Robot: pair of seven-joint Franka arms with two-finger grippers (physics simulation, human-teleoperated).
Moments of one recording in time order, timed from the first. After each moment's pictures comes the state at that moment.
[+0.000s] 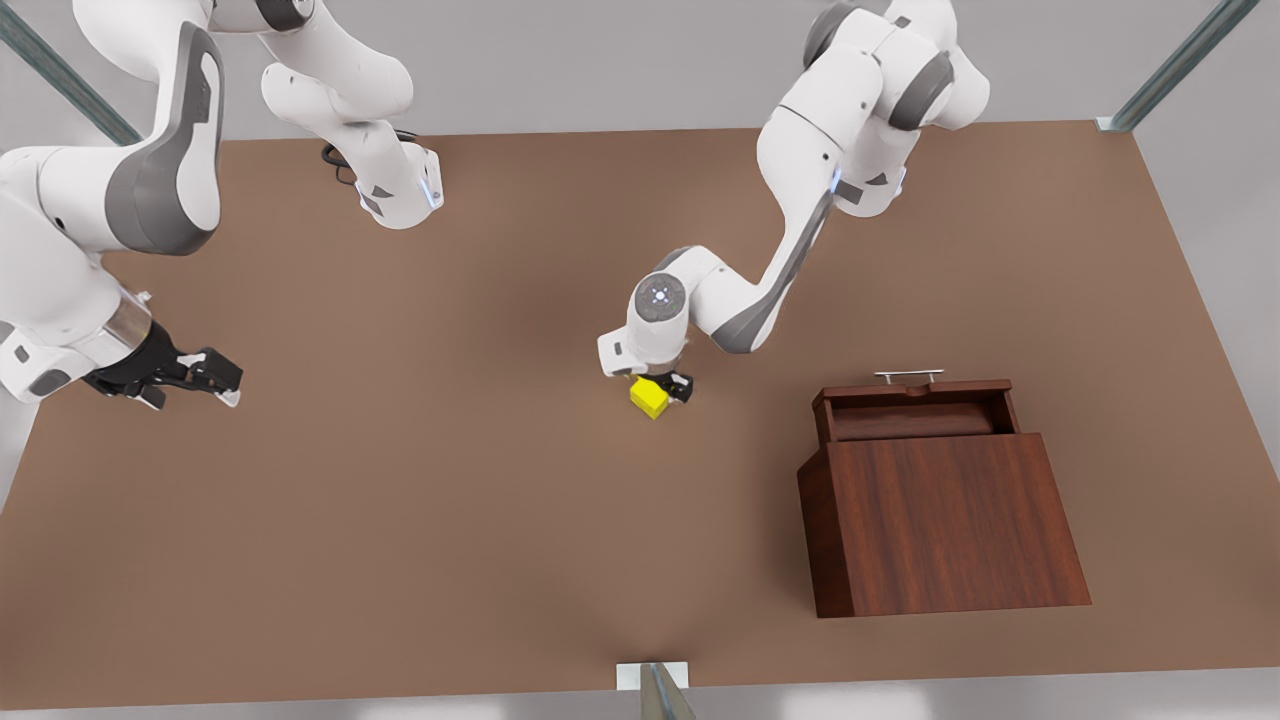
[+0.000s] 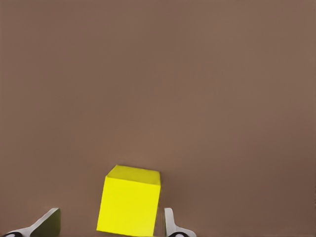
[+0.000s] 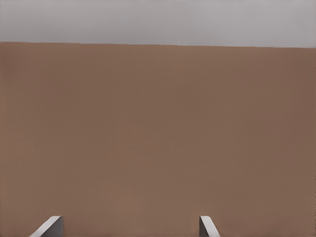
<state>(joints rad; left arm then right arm) -0.75 0.67 -0.03 -1.52 0.02 2.20 -0.19 0.05 0.16 -0.09 -1.44 0.01 1.73 -0.05</state>
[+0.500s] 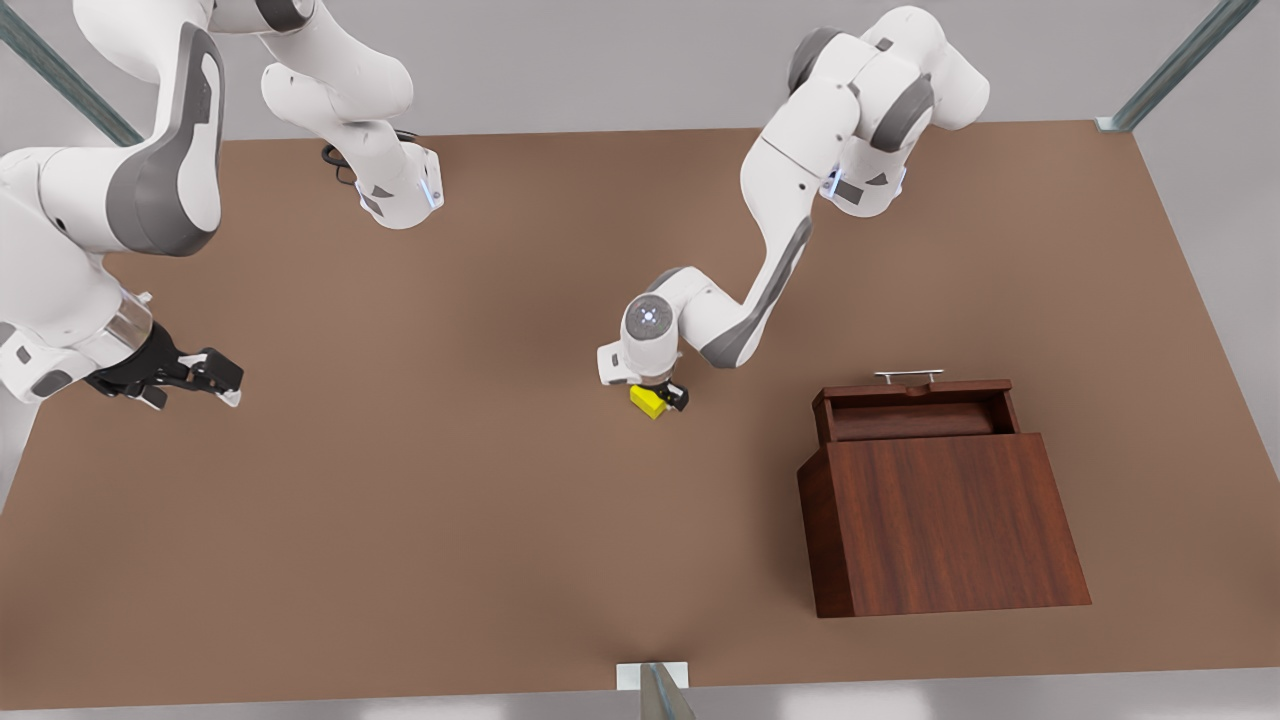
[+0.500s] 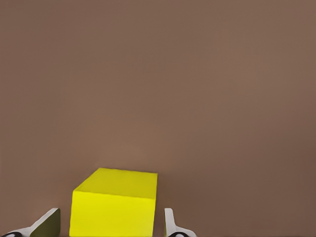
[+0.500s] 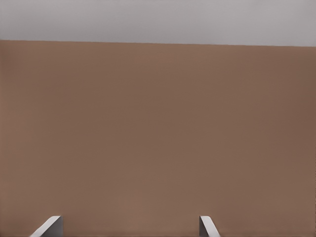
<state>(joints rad) -0.77 0.78 -0.03 -1.52 0.05 2.26 -0.15 0.05 0.16 -0.09 -1.44 0.01 1.72 -0.05</state>
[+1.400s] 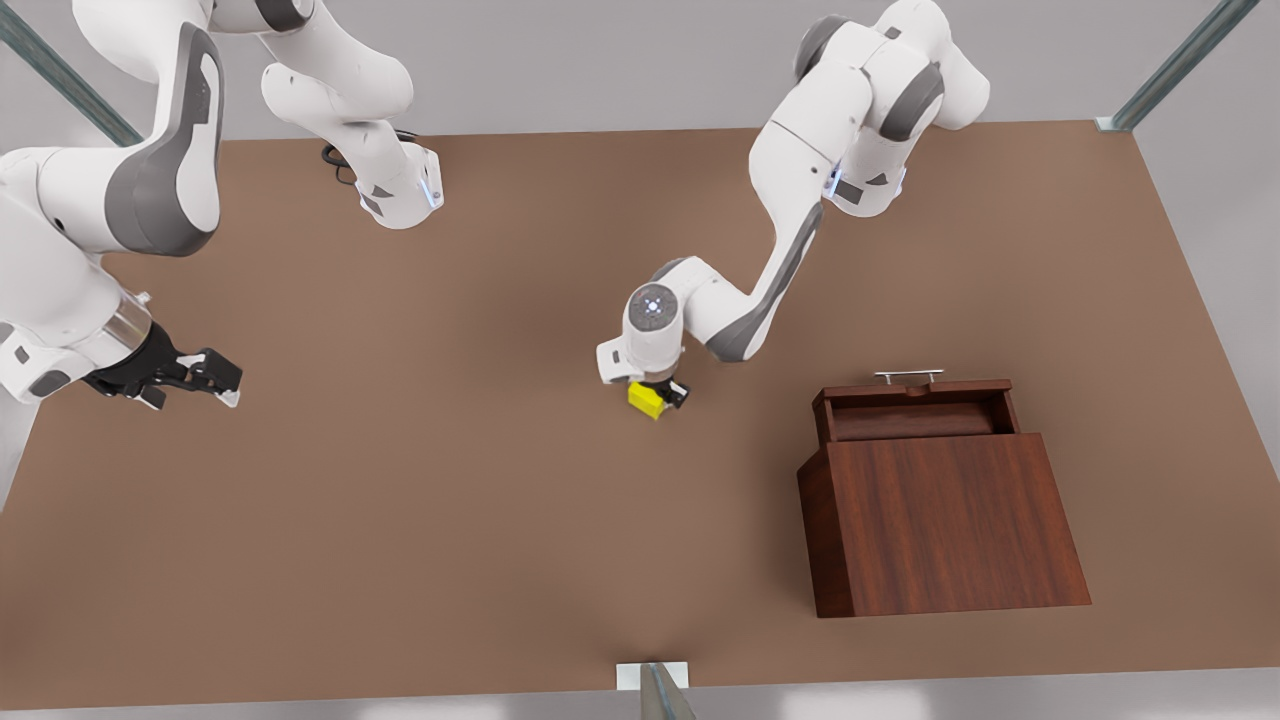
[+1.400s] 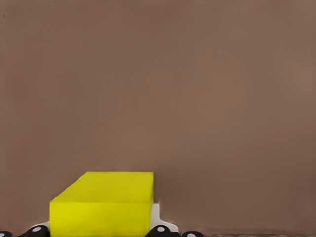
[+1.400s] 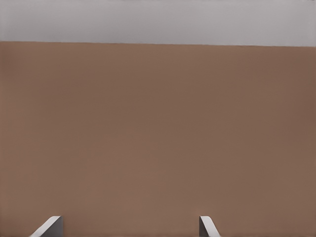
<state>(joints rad) -0.77 0.69 -0.02 -1.49 0.04 2.19 -0.18 0.05 0.16 -0.09 -1.44 0.01 1.72 -0.05</state>
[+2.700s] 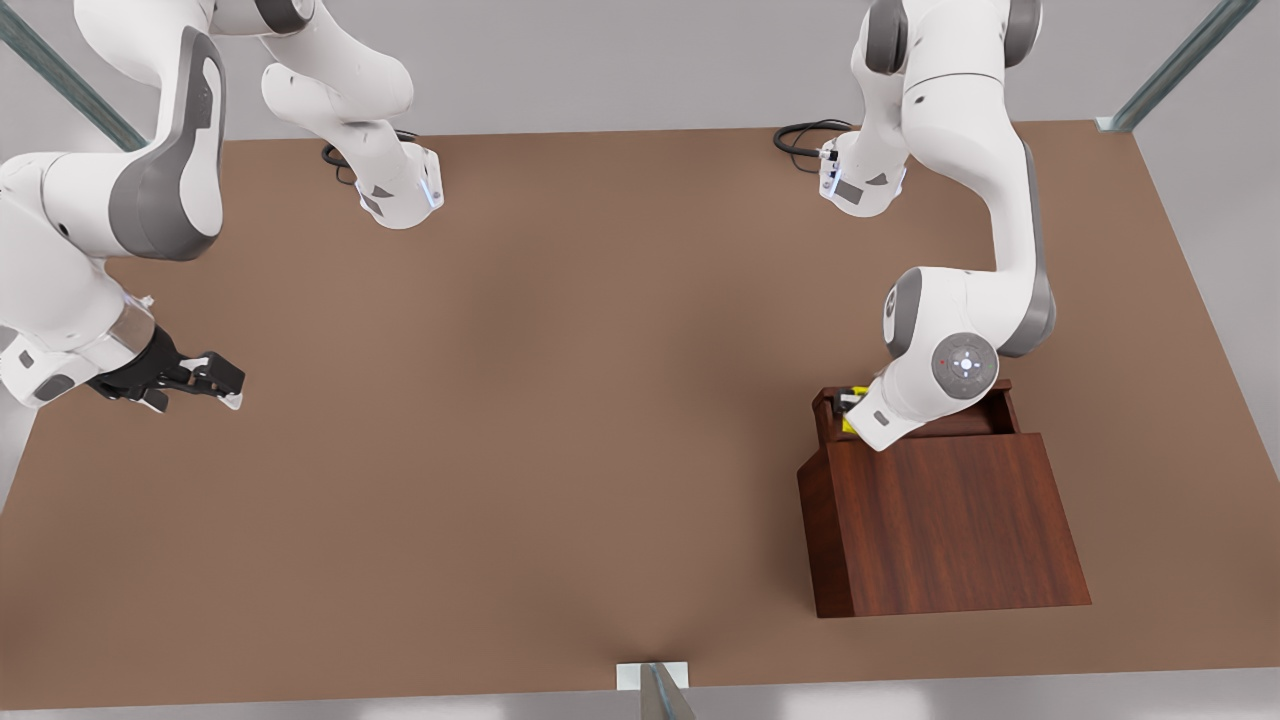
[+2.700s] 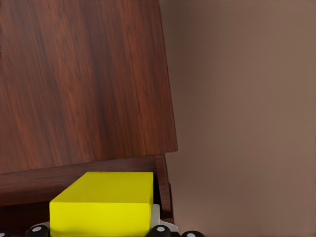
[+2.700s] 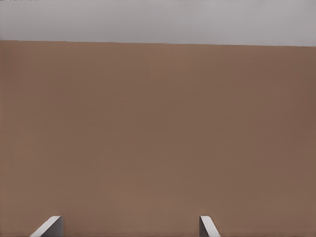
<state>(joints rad) -0.71 0.47 0.54 -1.55 -0.23 1.78 -0.02 0.05 0.17 -0.09 -1.44 0.01 1.73 -0.05</state>
